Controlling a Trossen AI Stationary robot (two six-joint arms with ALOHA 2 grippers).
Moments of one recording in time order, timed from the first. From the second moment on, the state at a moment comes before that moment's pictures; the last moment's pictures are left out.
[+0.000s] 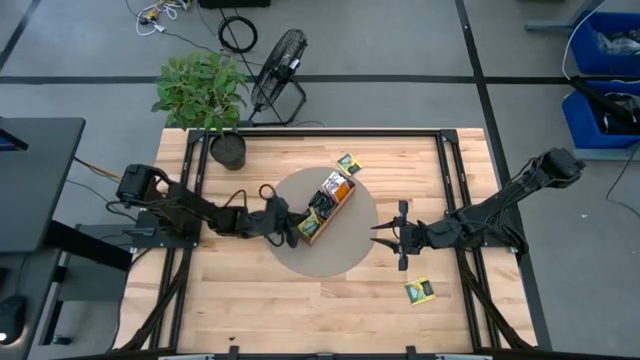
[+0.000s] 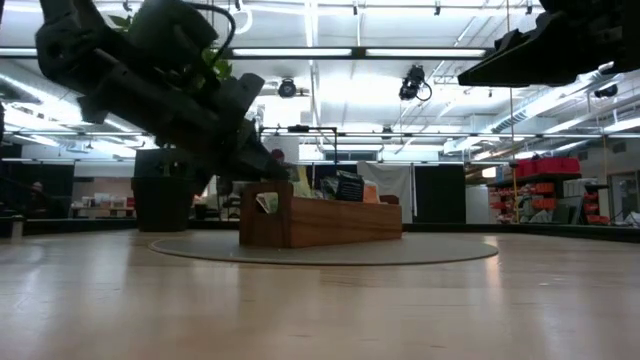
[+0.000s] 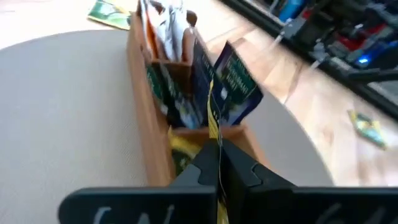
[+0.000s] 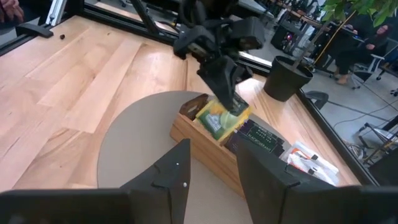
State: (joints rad) left arm -0.14 1.64 0.49 0.72 -0.47 -0.68; right arm 0.49 1.03 0.36 0.34 0.57 -0.16
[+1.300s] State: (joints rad) left arm -0.29 1.64 0.49 1.02 -0.58 -0.34; right arm 0.49 1.03 0.36 0.21 0.42 0.10
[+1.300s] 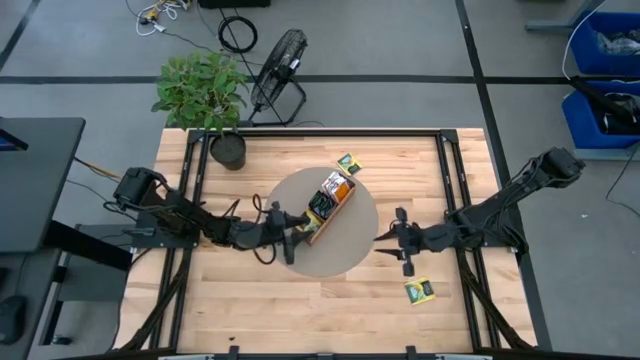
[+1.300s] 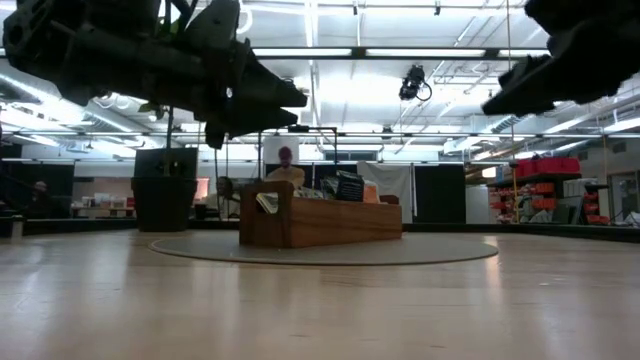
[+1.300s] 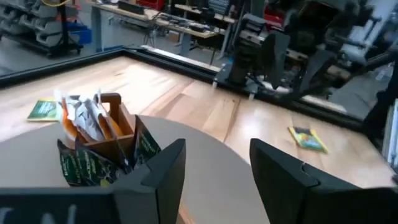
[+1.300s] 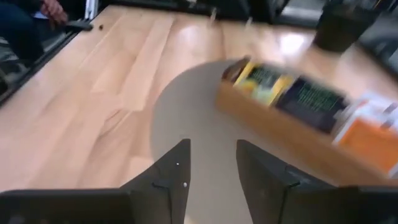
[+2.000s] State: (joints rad) left arm -0.28 1.64 0.49 1.03 -0.58 -0.27; right arm 0.57 1.03 0.36 -0.21 -0.16 0.99
